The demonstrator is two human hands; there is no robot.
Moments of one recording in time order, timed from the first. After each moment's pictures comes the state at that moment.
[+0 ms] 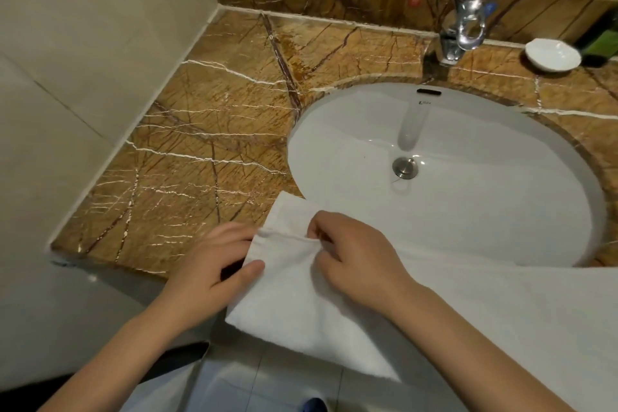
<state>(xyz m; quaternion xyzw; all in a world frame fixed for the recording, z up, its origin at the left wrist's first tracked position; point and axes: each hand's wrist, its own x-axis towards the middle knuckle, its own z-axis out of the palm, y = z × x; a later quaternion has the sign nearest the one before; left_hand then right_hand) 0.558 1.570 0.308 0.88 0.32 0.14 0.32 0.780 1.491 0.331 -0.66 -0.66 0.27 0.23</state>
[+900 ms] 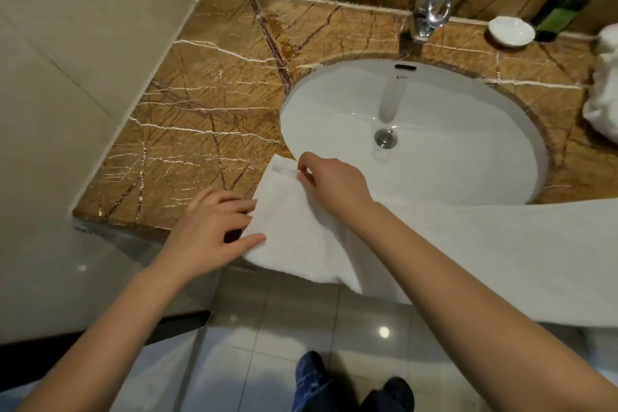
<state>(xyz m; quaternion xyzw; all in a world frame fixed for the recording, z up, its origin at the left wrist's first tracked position) 0.539 1.561 0.326 0.92 0.35 0.01 0.19 0.774 1.523 0.319 -0.73 -0.64 0.17 0.15</state>
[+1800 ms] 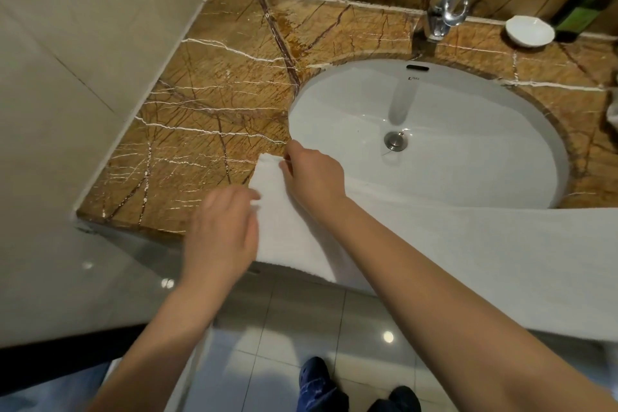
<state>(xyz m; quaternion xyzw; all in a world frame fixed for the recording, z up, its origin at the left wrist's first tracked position) 0.563 1.539 0.324 0.86 0.47 0.15 0.11 0.739 1.565 0.301 -0.76 -0.61 0.12 0.19</state>
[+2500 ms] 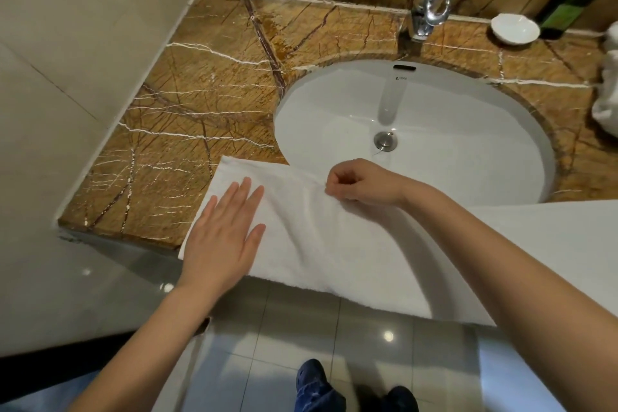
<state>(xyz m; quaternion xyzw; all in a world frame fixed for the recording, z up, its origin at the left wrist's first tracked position) 0.571 1.540 0.292 0.90 0.44 0.00 0.08 0.847 1.518 0.325 -0.62 -0.56 0.51 0.20</state>
